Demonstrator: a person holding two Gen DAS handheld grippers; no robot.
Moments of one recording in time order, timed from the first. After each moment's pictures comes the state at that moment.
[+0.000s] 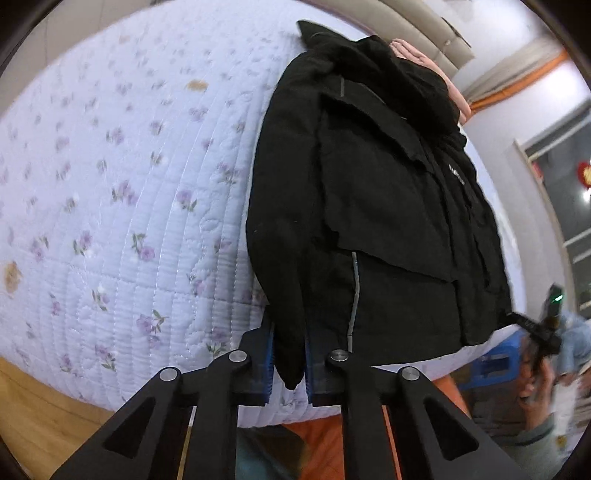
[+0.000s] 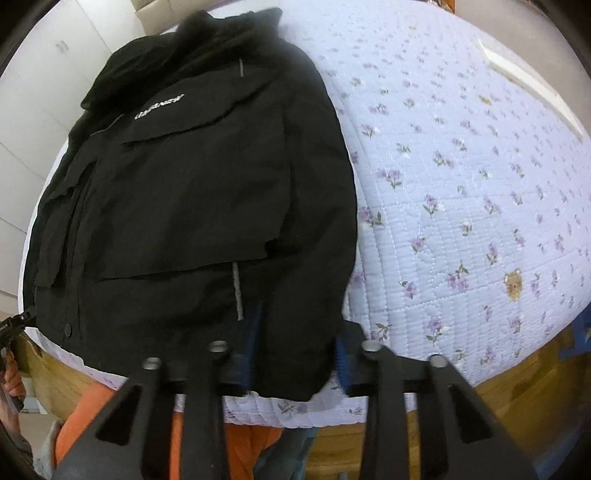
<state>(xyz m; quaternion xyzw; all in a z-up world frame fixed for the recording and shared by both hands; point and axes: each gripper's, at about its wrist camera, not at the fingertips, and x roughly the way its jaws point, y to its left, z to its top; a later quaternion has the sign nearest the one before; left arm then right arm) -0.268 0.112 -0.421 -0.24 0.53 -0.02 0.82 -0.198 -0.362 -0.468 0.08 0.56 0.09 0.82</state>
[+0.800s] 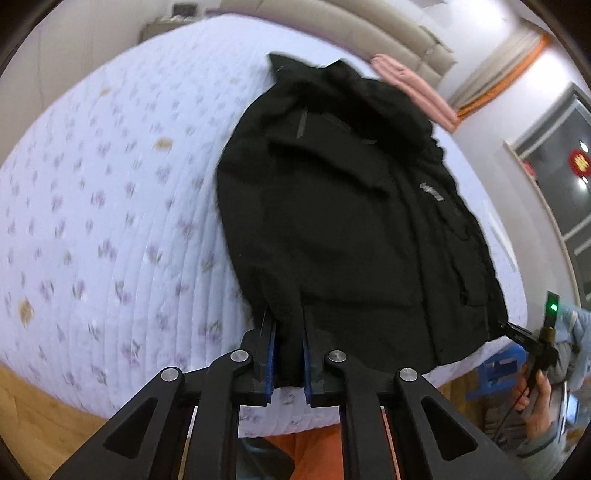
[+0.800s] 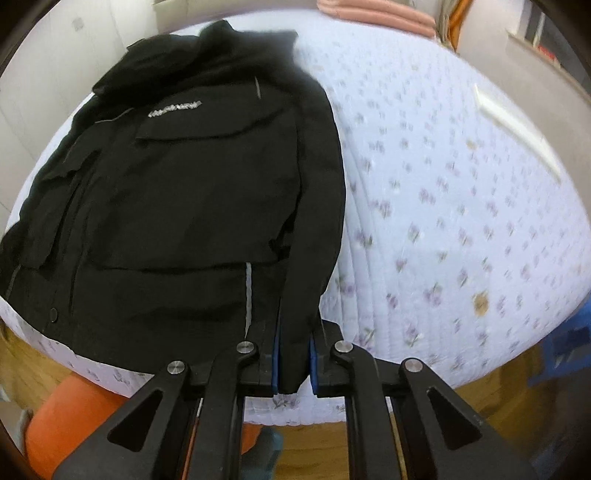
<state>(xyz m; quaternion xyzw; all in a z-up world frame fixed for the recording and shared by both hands) -0.258 0.094 -0.391 -0.23 0.50 -0.02 0.84 -0.201 -0.338 -0.452 0.02 0.53 0.07 0.84</state>
